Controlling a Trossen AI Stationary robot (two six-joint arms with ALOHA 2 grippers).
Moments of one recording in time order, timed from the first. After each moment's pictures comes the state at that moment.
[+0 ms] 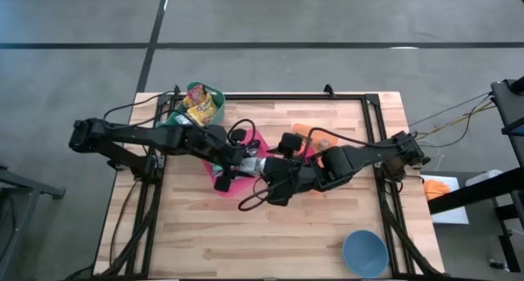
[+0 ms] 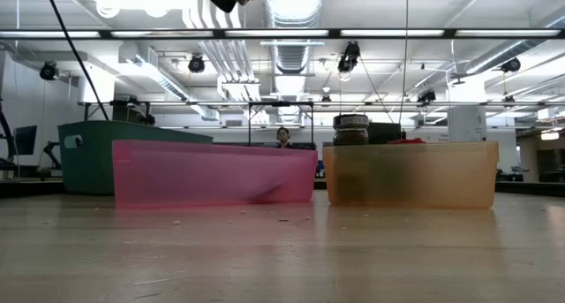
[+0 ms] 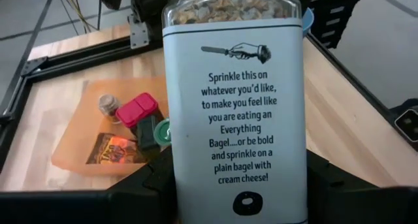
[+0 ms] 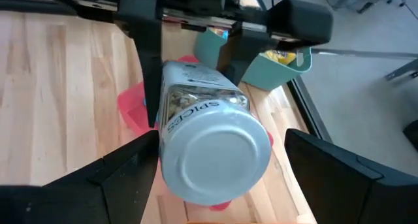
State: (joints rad) left arm -0.06 1.32 1.14 -0.39 0.13 0.22; right arm 0.33 1.87 2.06 -1.07 0.65 0.25
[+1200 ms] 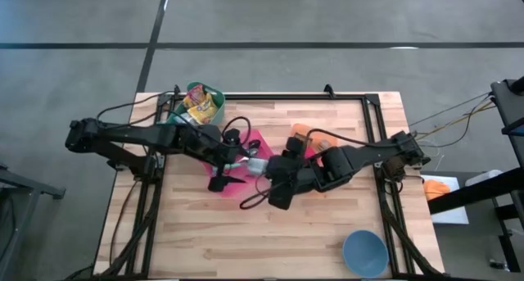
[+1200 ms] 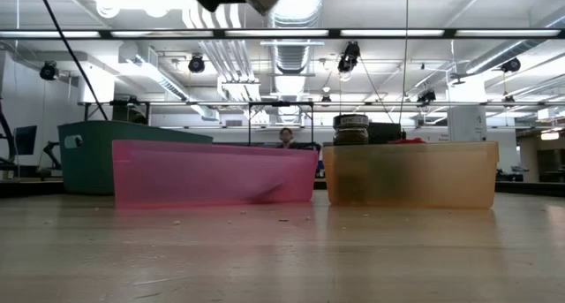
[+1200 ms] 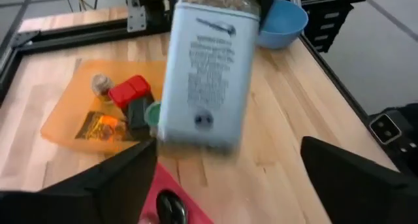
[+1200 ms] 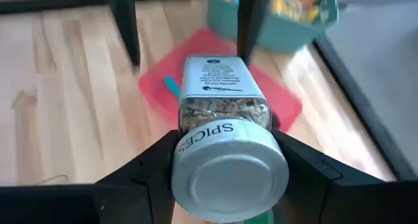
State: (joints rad) left arm -0.07 1.28 1.15 -0.48 0.13 0.12; right arm 0.33 1.86 2.06 -1.16 0.56 0.47
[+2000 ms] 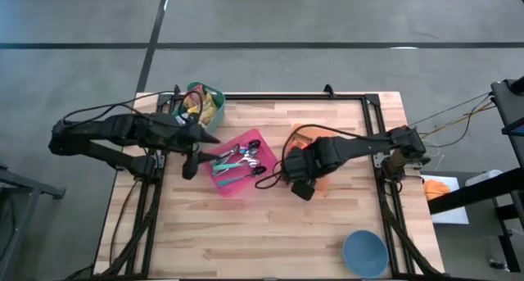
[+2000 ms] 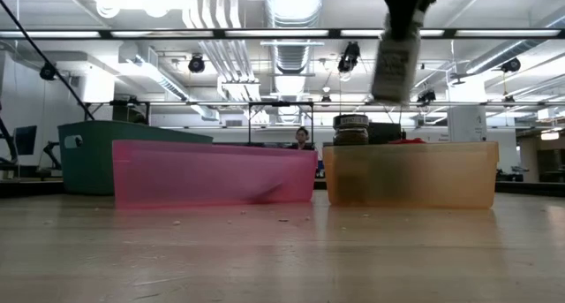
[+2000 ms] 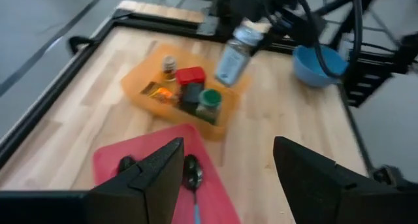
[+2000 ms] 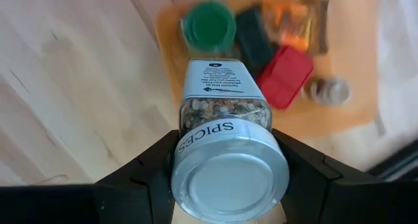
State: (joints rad) left arm -0.07 0.97 1.14 -0.71 -0.09 -0.19; right arm 0.23 1.82 1.84 -1.57 0.19 0.75
